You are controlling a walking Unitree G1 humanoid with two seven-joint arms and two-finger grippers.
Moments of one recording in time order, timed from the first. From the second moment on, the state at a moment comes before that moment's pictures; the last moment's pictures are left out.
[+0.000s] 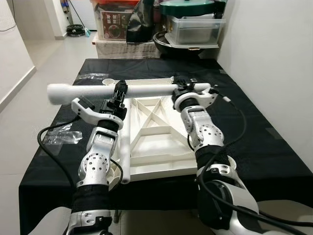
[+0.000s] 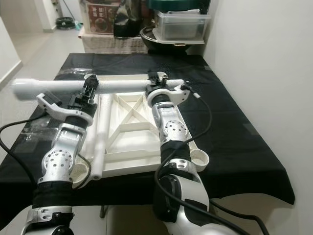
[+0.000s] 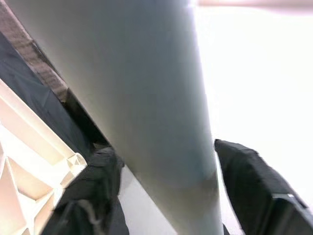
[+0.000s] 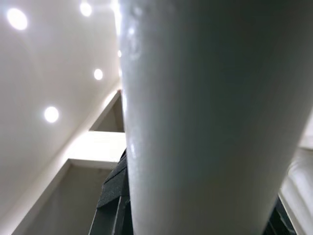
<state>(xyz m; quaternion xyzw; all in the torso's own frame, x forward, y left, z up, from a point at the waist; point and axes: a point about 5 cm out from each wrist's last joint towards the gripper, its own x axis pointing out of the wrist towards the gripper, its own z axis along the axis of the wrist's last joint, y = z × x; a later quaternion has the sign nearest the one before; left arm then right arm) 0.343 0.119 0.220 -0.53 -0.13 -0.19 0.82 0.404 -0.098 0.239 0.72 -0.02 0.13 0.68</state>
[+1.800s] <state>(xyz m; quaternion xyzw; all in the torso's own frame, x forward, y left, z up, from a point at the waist) 0.290 0.205 0.249 0.13 0.01 -0.35 0.93 0.346 -0.072 0.360 0.30 -0.19 0.55 0.76</state>
